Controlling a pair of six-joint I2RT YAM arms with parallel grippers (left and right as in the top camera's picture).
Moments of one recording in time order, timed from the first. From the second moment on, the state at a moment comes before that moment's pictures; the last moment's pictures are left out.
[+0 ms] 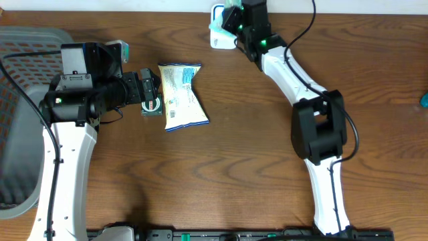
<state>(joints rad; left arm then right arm) 0.04 1.36 1.34 -0.89 0.36 -0.15 0.36 2.42 2.04 -0.09 -0.07 0.81</state>
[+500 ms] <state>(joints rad) 0.04 1.36 1.34 -0.89 0.36 -0.15 0.36 2.43 2.07 -0.03 0.05 0.78</state>
